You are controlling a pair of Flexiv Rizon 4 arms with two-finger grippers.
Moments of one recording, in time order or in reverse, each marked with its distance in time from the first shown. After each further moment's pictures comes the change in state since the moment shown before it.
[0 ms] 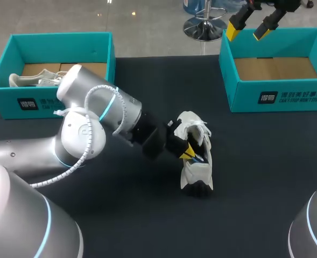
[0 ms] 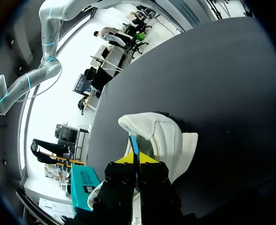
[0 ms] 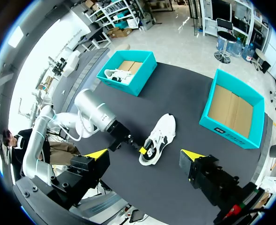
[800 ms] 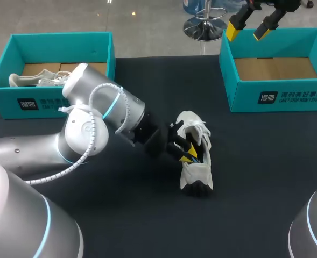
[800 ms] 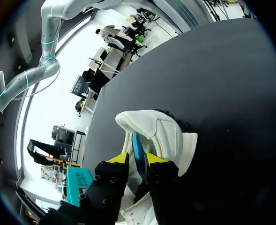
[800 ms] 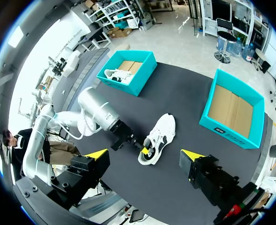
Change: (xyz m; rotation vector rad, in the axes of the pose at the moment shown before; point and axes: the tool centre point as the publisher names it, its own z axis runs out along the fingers) left arm 0.003 0.002 0.007 0.036 0.021 -0.011; right arm 0.000 0.000 0.000 0.000 0.000 0.000
